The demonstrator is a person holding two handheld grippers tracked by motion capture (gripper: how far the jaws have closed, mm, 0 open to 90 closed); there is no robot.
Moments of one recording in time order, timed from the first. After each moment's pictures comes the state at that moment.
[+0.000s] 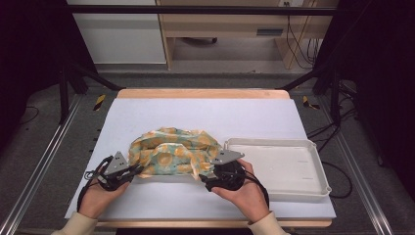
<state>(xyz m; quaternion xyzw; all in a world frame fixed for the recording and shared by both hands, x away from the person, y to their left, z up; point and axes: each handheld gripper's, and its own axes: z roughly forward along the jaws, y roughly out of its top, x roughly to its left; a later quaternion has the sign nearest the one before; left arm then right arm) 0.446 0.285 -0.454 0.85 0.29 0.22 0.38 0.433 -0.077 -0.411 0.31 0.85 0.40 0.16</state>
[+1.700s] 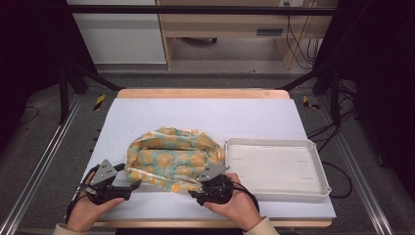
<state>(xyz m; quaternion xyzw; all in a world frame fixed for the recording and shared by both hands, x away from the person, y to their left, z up) 0.410 0.300 -0.448 0.81 0.35 0.22 0.42 0.413 -0.051 -0.438 0.24 0.88 0.40 0.10</state>
